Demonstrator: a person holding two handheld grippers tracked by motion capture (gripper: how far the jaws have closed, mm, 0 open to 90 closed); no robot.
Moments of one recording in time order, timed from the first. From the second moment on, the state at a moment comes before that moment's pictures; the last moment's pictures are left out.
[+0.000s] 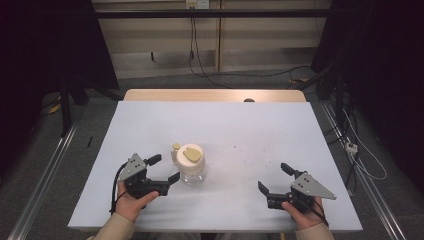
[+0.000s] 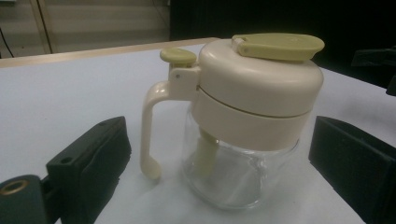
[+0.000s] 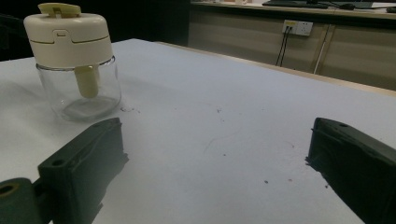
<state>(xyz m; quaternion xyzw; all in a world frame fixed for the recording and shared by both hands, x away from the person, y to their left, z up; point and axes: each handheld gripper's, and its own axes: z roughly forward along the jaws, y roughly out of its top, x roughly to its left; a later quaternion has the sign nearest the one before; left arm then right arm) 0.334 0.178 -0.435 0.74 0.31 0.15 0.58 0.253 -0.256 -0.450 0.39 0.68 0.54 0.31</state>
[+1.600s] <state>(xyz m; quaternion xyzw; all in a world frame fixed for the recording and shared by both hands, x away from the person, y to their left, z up) 0.338 0.130 -0.445 0.76 0.32 0.15 0.55 0.254 -0.252 -0.450 0.38 0.69 0.53 0.31</state>
